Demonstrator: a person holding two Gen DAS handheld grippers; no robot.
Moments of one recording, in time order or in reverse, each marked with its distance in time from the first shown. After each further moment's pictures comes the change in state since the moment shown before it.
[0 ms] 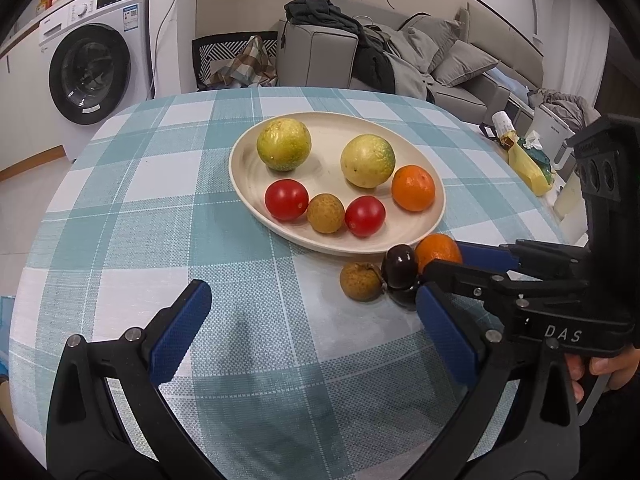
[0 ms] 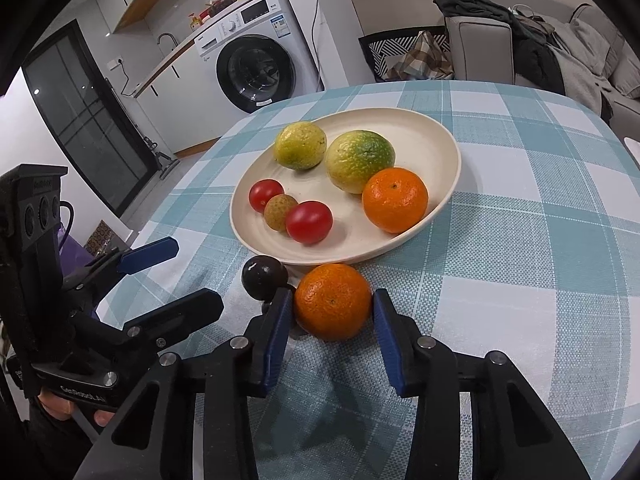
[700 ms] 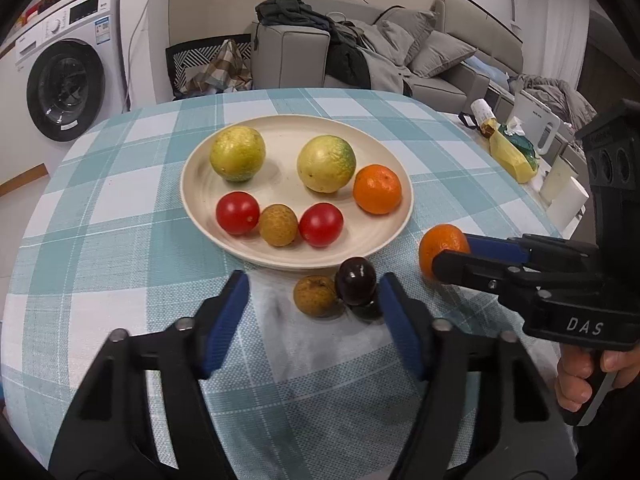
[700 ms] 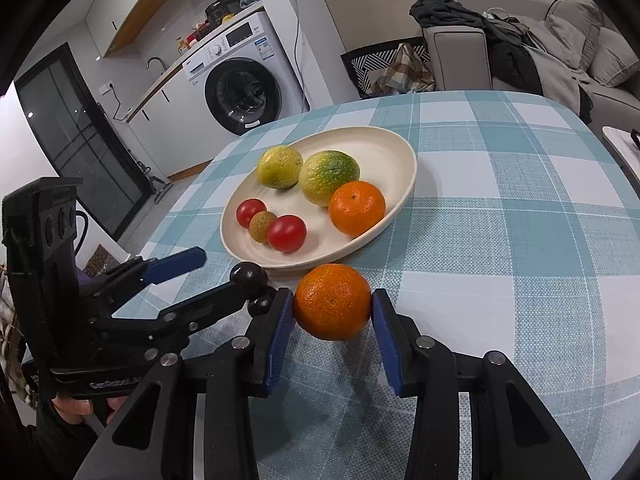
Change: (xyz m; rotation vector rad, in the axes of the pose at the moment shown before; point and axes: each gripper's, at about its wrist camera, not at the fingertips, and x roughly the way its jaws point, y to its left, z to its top) left arm 0.013 -0.028 0.009 0.073 0.011 -0.057; right arm -0.028 -0.019 -0.008 0.064 -0.067 -0.015
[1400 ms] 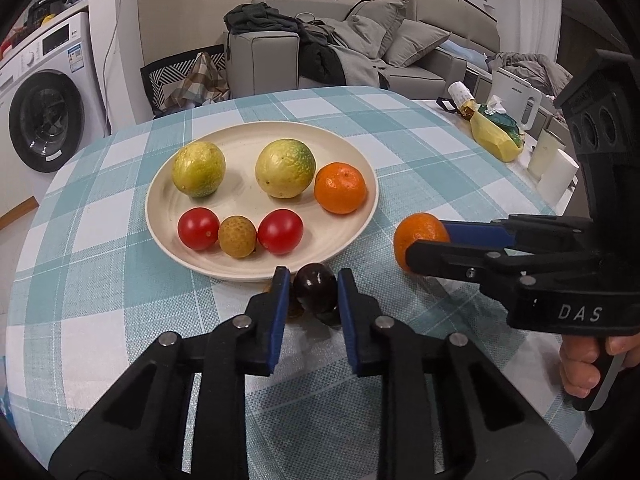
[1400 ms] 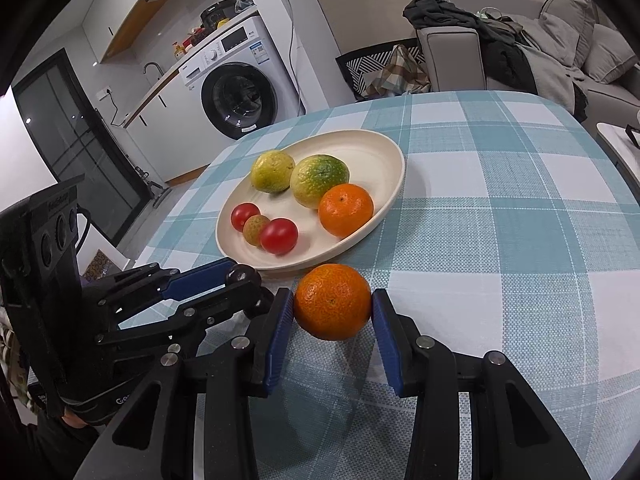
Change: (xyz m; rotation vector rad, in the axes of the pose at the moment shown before) left arm 0.003 -0.026 0.002 0.110 -0.012 -0.024; right arm -0.005 -0.005 -0.002 0.014 -0.011 -0.004
